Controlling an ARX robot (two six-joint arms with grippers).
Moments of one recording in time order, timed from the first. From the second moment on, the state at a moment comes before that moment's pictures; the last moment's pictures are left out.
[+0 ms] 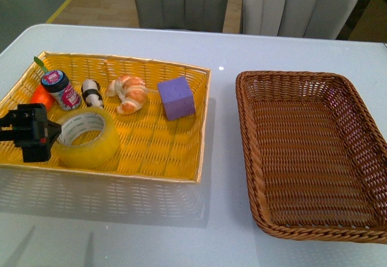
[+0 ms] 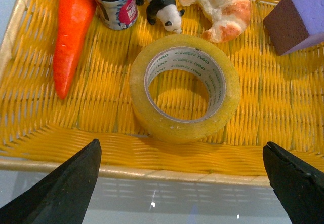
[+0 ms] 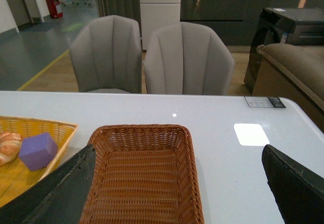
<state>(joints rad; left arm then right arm) -0.05 1.80 0.48 0.59 0.09 -0.10 0.00 0.01 0.02 0.00 0.00 -0.01</state>
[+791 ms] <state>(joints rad) -0.19 2.12 0.82 0.46 0.05 0.01 0.00 0.01 0.02 0.00 0.00 -0.01</state>
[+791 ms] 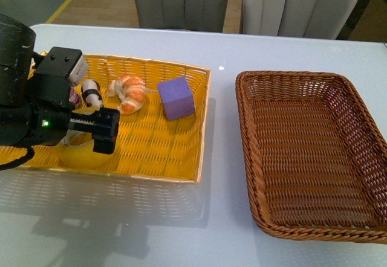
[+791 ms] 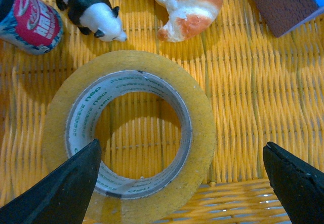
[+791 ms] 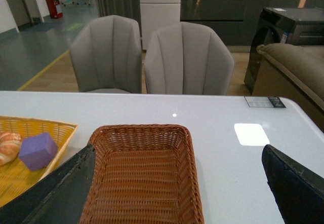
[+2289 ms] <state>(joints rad) -0.26 1.90 0.84 0.33 0.03 0.11 0.00 0.01 0.02 0.00 0.00 -0.01</state>
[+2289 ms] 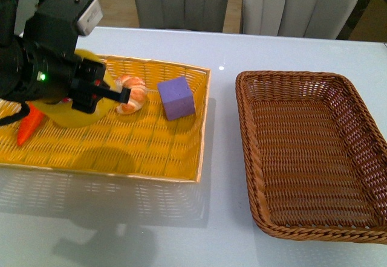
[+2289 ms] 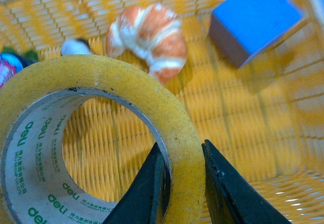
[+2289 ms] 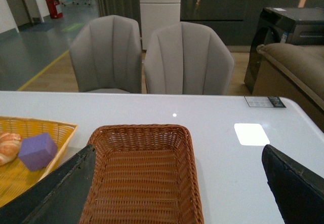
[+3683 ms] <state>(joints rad) -0.62 1.96 1.09 0.47 0.44 -0.76 0.00 0.01 0.02 0.00 0.00 -0.01</state>
